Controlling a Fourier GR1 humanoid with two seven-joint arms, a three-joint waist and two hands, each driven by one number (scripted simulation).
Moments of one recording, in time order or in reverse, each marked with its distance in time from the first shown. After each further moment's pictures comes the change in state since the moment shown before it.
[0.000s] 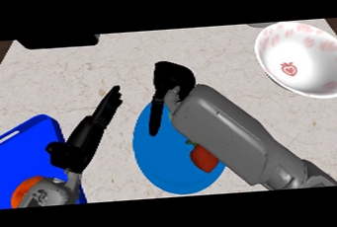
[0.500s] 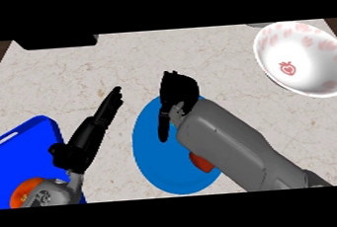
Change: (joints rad) left arm 0.010 -0.025 0.011 0.004 -0.030 -0.007 -0.002; right arm 0.093 -0.006 0.084 -0.016 0.140 -0.043 -0.009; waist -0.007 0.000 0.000
